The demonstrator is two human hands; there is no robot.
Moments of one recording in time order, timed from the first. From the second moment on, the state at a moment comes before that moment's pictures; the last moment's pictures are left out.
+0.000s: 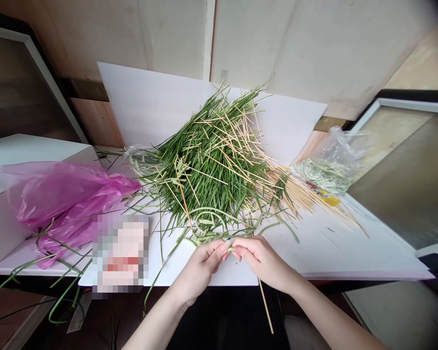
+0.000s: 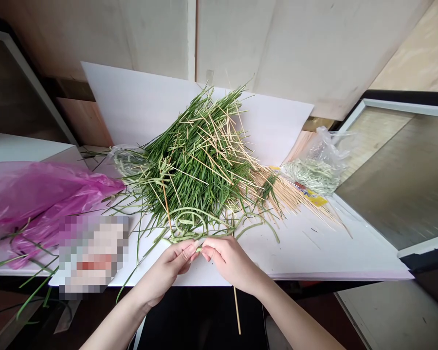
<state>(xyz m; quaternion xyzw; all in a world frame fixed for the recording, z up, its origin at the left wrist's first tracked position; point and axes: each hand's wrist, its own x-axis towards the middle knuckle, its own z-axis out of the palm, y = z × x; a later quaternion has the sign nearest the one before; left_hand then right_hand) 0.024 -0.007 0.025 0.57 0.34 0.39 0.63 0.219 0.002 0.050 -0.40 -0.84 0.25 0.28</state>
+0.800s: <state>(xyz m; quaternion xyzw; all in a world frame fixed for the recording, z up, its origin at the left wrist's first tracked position) -0.011 0.019 0.012 0.75 0.52 0.39 0.11 0.246 0.004 0.039 -0.36 -0.91 -0.04 0.21</state>
